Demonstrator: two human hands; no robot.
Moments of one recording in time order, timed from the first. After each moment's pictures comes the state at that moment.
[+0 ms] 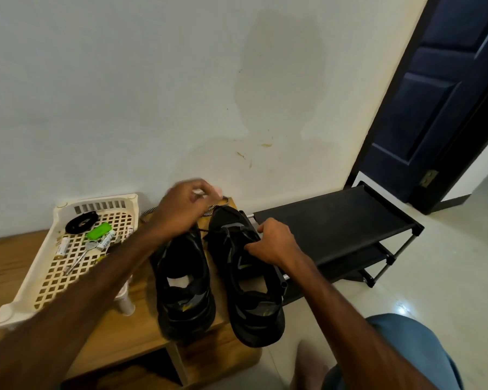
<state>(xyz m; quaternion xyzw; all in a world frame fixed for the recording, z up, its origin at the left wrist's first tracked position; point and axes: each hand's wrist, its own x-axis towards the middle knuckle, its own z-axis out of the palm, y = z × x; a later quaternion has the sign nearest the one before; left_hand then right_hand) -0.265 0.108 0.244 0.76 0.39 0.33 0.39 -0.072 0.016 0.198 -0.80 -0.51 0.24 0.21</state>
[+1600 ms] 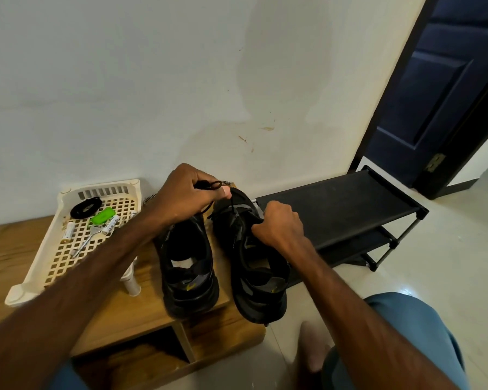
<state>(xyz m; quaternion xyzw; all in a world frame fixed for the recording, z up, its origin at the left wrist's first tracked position) -0.267 0.086 0.257 0.81 0.36 0.30 0.35 -0.080 0.013 0.201 -0.84 -0.50 0.16 0.17</state>
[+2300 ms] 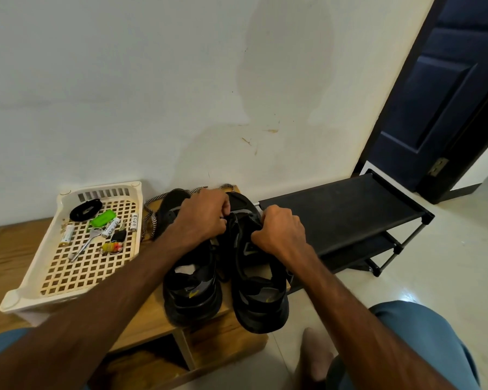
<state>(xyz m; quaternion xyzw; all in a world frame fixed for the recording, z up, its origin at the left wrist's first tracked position) -0.237 0.101 0.212 0.87 0.47 0.11 0.12 -0.089 0.015 0.200 -0.83 -0.52 0.15 0.15</state>
